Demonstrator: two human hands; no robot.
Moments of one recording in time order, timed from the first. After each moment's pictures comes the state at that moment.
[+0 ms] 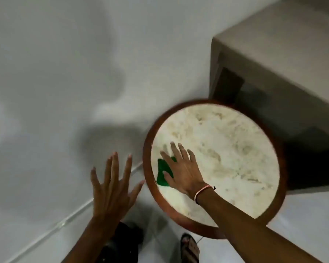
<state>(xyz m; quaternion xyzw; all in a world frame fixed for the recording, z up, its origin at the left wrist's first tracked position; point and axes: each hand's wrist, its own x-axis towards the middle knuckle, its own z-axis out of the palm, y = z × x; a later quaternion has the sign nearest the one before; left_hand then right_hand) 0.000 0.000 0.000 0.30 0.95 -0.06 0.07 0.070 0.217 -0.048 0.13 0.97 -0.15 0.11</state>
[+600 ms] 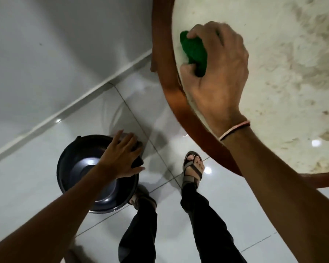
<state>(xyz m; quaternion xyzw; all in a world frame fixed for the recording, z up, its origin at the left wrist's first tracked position) 0.038 -0.123 -0.326 0.53 0.74 -0.23 0.35 0.040 0.159 -0.204 0.25 0.93 -0.22 -0.16</state>
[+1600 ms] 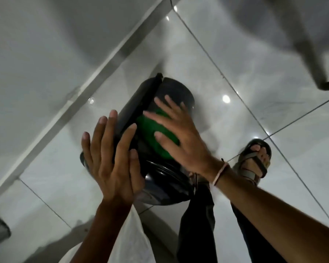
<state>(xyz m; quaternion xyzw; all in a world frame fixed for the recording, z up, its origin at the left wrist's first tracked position) 0.076 -0.416 -0.368 0.30 0.94 0.17 -0.05 0.126 -0.257 -0.438 0.13 0.79 -0.60 0.04</state>
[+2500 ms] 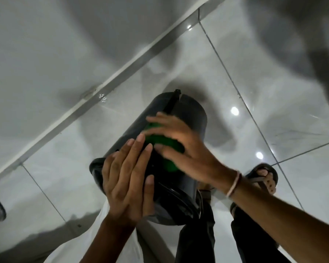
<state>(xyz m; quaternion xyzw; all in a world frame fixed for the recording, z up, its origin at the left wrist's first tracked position) 0.080 -0.424 -0.375 0.33 0.92 0.18 -0.05 0.081 -0.238 -0.416 0.06 0.71 -0.68 0.14</state>
